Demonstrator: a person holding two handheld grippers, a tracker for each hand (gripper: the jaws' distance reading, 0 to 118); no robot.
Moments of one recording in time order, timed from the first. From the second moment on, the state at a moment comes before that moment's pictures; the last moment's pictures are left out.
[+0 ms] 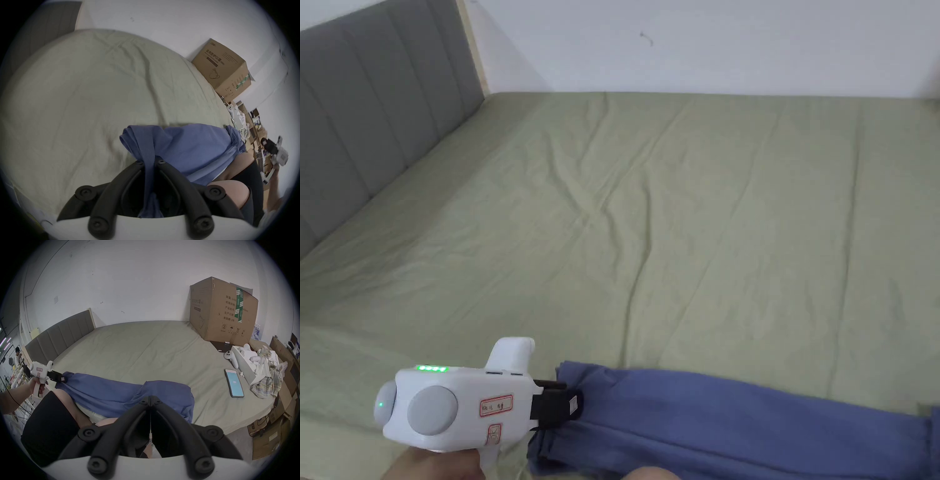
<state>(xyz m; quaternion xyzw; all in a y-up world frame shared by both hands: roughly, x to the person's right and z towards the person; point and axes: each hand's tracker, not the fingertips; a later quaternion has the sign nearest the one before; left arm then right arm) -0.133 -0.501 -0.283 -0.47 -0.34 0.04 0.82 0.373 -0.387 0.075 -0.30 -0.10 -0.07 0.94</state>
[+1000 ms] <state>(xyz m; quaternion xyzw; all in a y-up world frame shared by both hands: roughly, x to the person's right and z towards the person) -0.067 -0.306 -0.297 -0.49 -0.29 -0.09 0.82 0.358 -0.351 0.087 -0.28 -0.08 -0.06 0.96</state>
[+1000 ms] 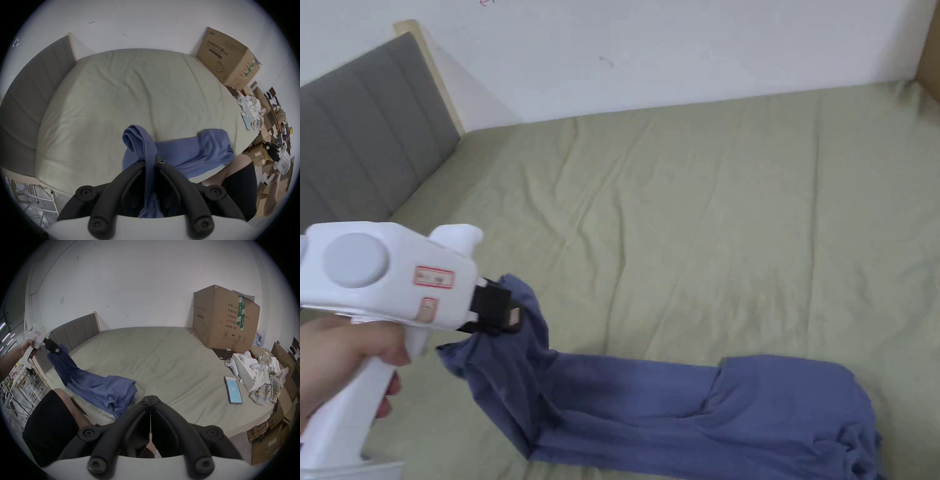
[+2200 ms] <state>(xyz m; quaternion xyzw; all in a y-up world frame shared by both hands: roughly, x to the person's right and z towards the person) 0.065 -0.455 -0.209 -0.52 -0.32 -0.16 0.78 0.352 -0.361 0.129 -0.31 -0.06 -0.04 0.95</state>
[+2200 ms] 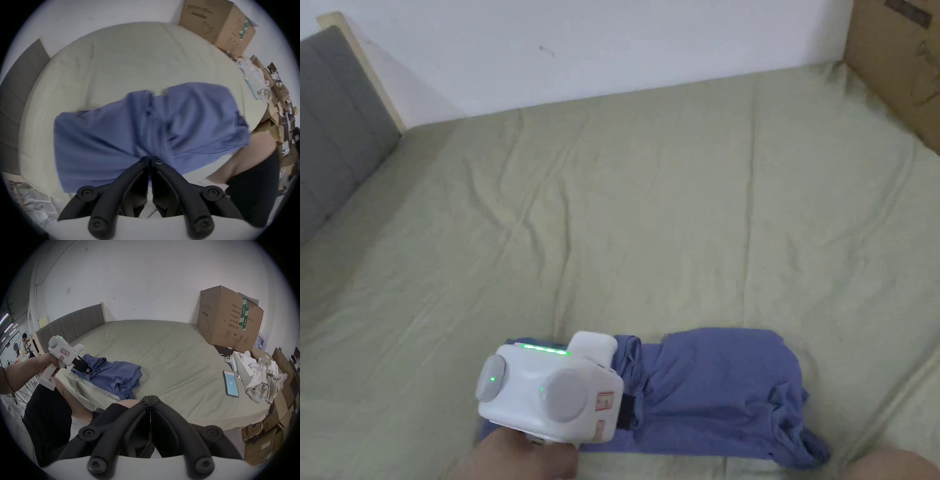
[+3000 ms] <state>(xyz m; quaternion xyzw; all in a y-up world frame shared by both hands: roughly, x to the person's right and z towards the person) -0.128 -0.537 -0.331 -0.55 -0.35 0.25 0.72 0.340 -0.353 0.085 -0.32 -0.03 -0.05 0.95</state>
